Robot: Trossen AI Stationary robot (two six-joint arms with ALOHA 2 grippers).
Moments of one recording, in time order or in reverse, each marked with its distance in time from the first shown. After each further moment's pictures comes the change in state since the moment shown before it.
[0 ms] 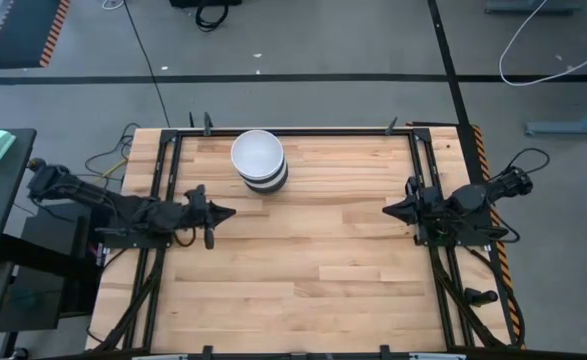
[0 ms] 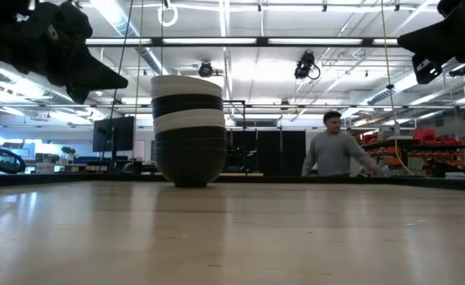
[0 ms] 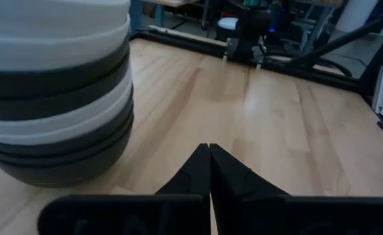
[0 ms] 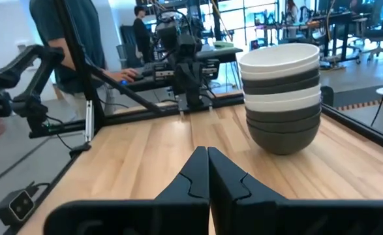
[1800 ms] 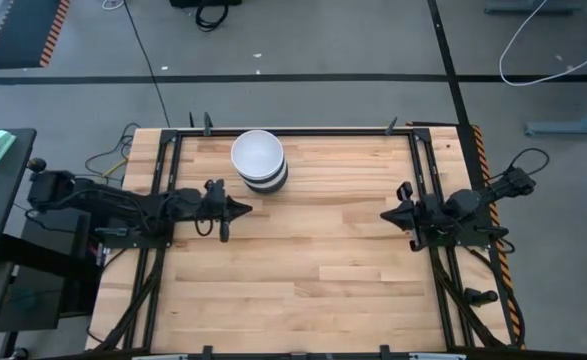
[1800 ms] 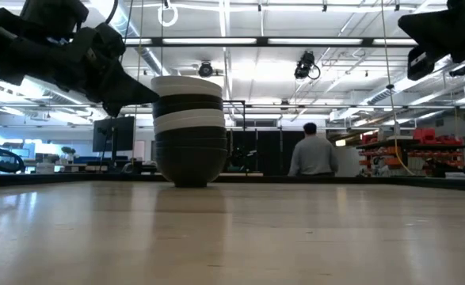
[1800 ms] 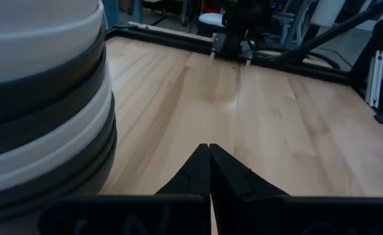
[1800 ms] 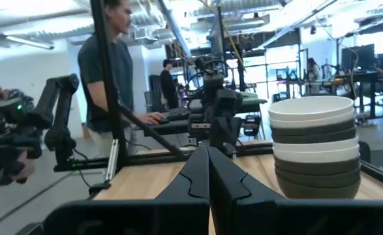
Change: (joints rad) left arm 0.275 0.370 -0.002 0.402 0.356 0.108; right arm -0.015 0.029 -0.185 0.468 -0.111 -0.142
